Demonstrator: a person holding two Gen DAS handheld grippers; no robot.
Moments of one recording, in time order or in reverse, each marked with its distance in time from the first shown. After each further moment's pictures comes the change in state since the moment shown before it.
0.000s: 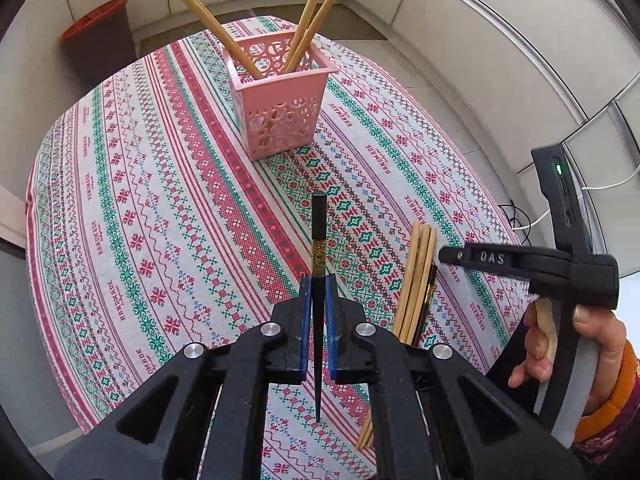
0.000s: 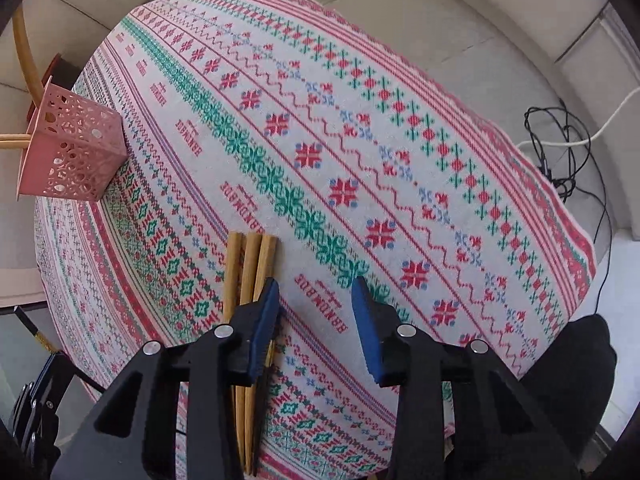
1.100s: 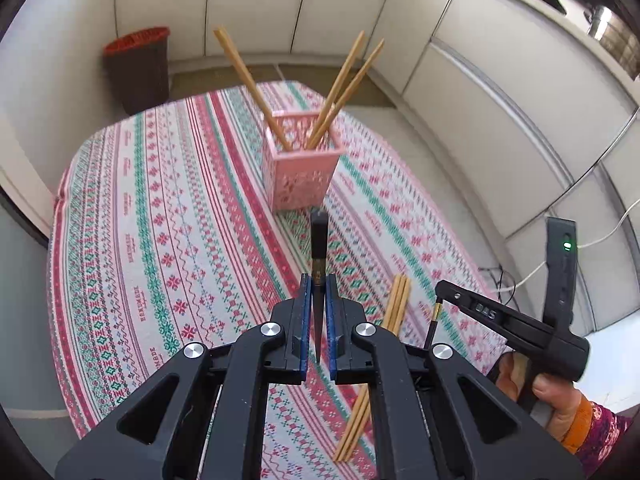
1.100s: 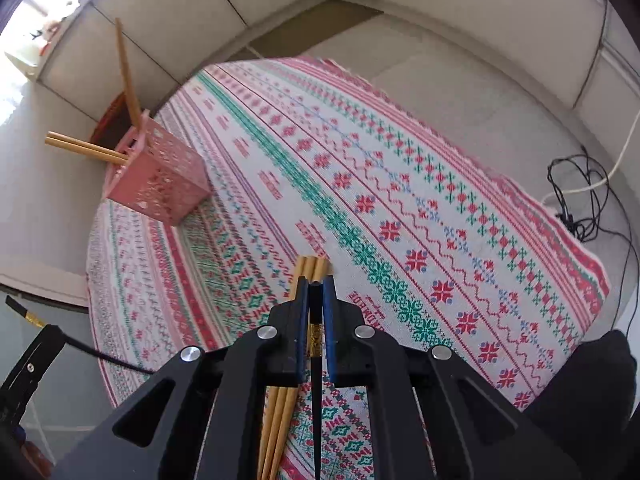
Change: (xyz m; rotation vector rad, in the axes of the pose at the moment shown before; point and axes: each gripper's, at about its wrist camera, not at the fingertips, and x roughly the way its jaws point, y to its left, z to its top) left arm -0.062 -0.008 -0.015 -0.115 -0.266 -0.001; right arm -0.048 0.042 -0.054 -0.098 -0.330 0.185
